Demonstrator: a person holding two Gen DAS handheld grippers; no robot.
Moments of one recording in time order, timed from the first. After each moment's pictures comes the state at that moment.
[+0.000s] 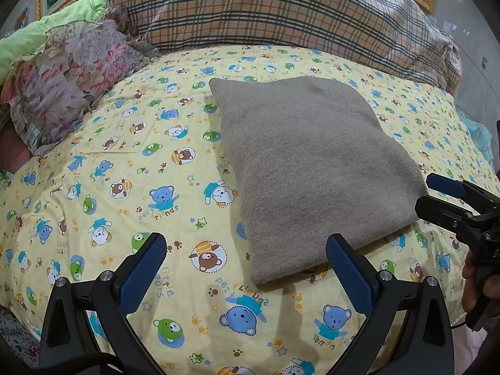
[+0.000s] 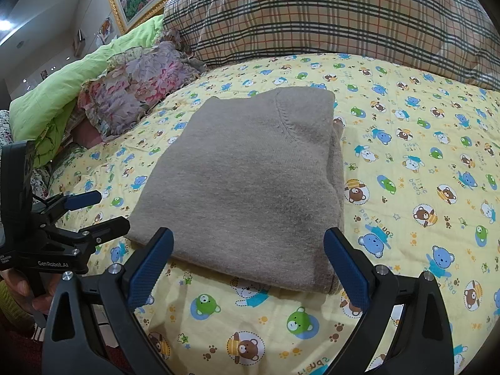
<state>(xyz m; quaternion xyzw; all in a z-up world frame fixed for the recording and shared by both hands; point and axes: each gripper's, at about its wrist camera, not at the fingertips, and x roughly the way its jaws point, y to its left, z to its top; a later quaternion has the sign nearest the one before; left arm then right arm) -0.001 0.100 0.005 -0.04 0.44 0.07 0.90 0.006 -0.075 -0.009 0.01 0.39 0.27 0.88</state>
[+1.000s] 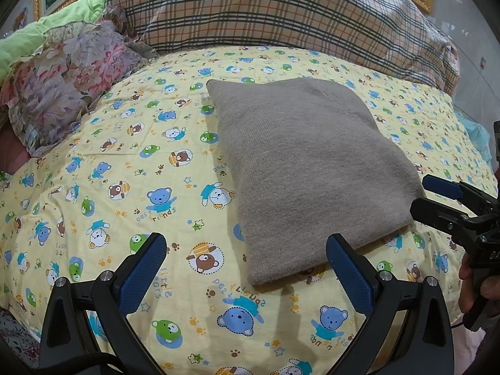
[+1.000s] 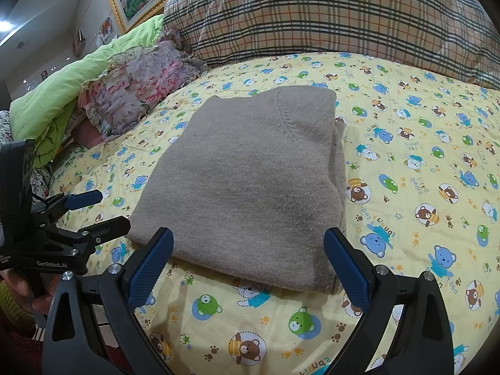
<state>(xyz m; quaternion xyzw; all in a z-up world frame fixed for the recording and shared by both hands) -0.001 0.099 0.008 -0.04 0.43 0.07 0.90 0.006 -0.074 -0.009 0.01 0.39 0.27 0.88</state>
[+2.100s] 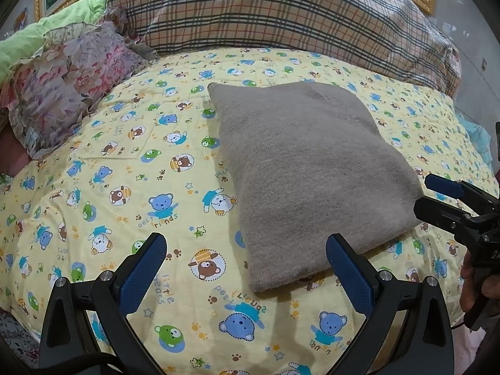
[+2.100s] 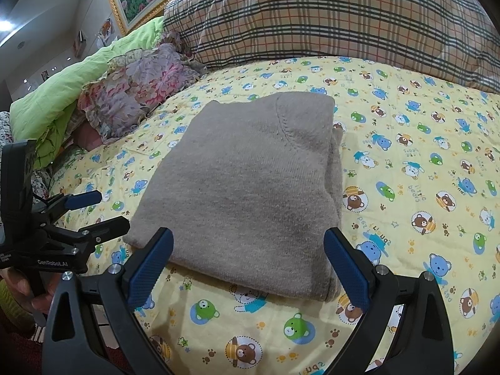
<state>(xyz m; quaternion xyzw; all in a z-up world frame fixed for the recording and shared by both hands) 0.004 0.103 0.012 -0.05 0.43 0.07 0.90 0.007 -0.073 -0.003 0.01 0.38 0.27 0.88</state>
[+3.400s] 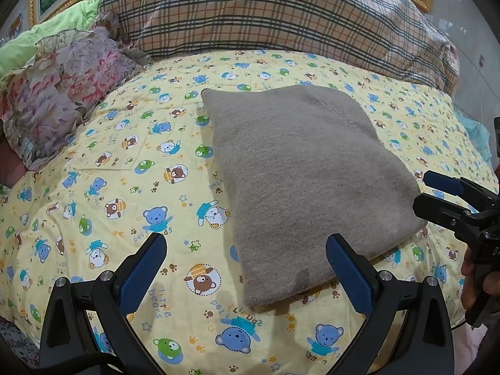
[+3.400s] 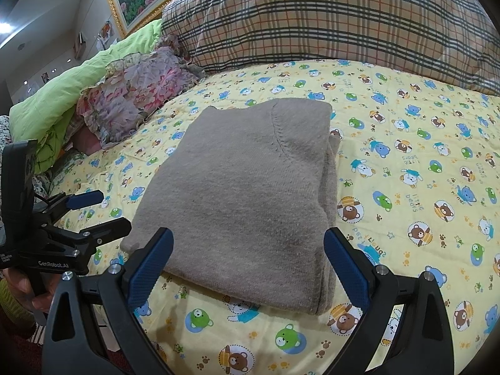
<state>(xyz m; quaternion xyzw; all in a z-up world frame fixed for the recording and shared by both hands) 0.016 0.100 0.014 -0.04 0.43 0.06 0.90 0.017 -0.077 0.001 0.01 0.38 0.28 0.88</state>
